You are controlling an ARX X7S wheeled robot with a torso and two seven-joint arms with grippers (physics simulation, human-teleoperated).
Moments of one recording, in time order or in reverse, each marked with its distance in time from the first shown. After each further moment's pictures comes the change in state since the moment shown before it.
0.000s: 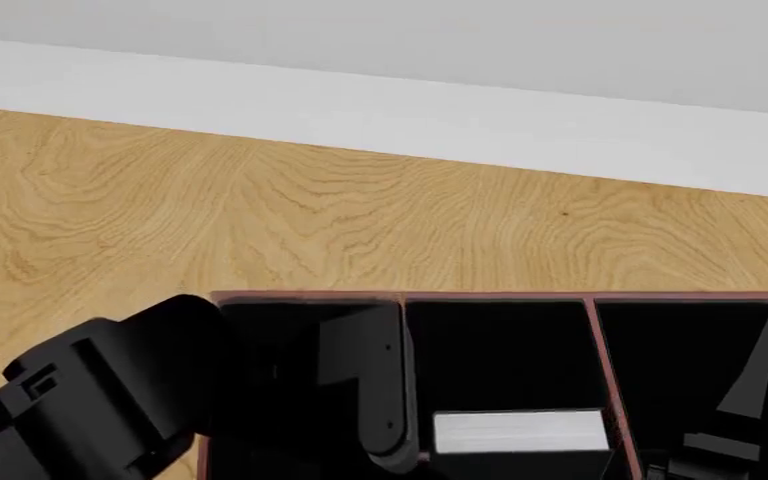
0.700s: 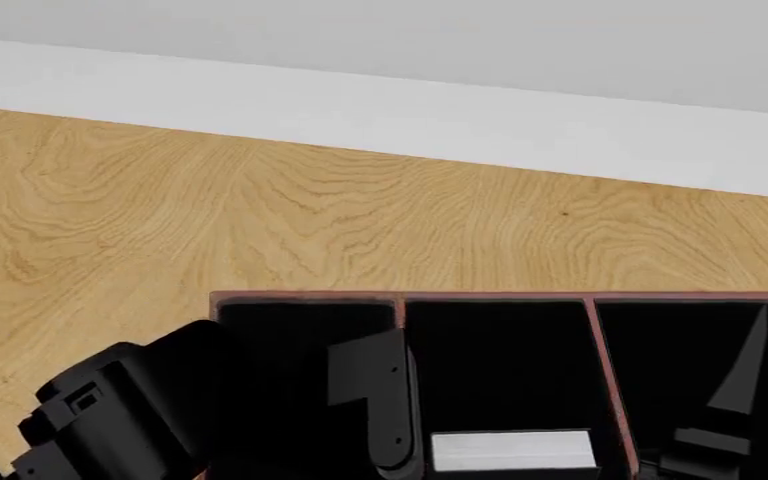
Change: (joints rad) left arm 0.029 0.061 0.033 -0.195 0.025 0.114 0.010; right arm 0.005 -0.020 0.010 0.010 0.012 0.022 -0.021
